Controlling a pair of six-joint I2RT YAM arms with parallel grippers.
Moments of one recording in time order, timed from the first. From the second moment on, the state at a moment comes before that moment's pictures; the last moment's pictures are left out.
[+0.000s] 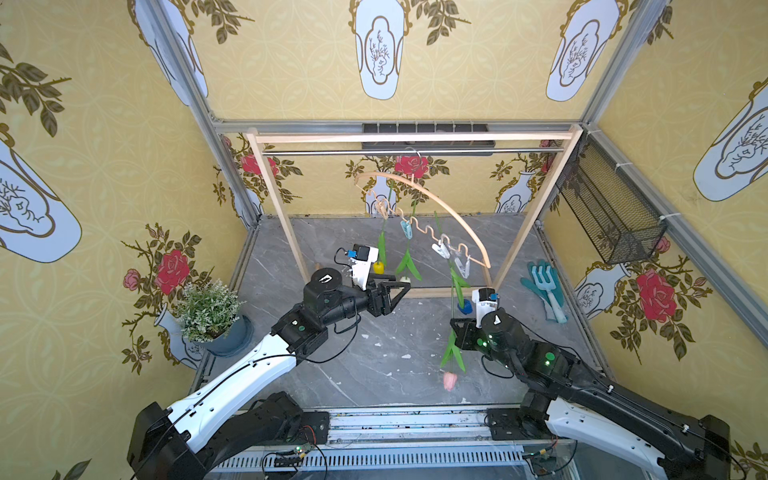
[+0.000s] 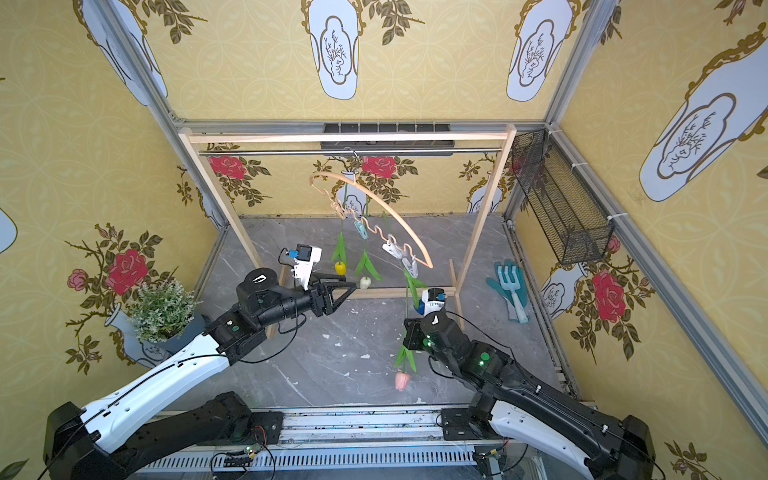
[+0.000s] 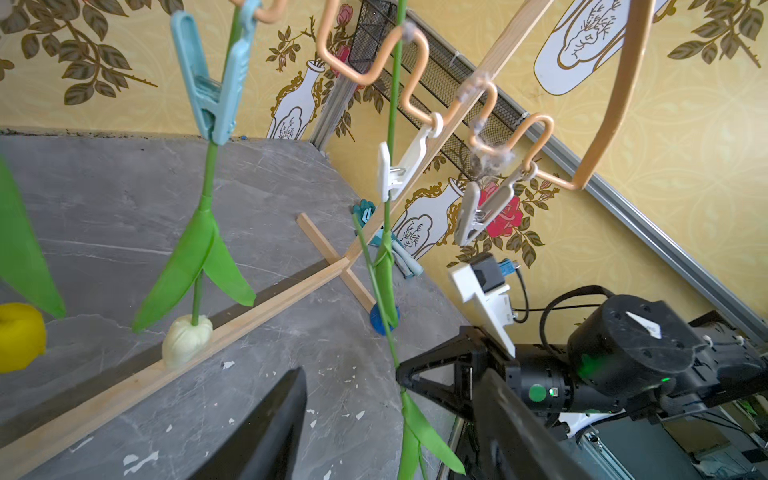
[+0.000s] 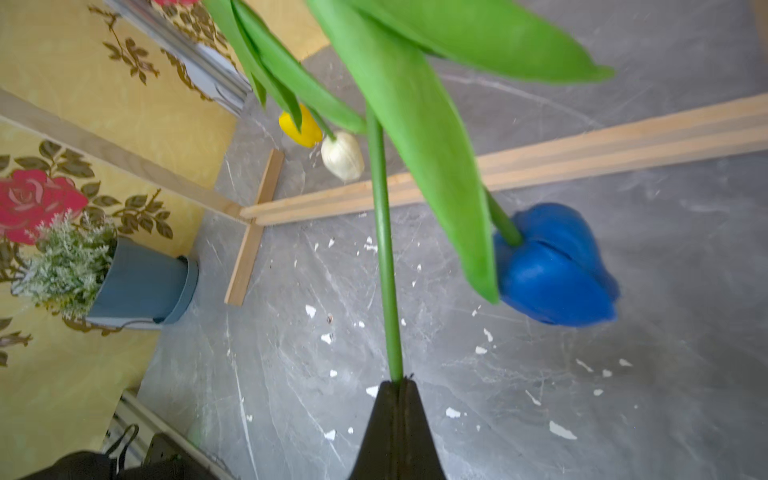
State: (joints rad) left arm -0.72 1.03 0.80 0.08 0.37 -0.54; right arm 0.99 0.75 0.53 -0.37 0.18 0.82
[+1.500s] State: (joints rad) left arm -0.92 1.27 1.00 0.10 0.21 -0.39; right arm 1.29 0.53 0.75 -0.88 0.54 0.94
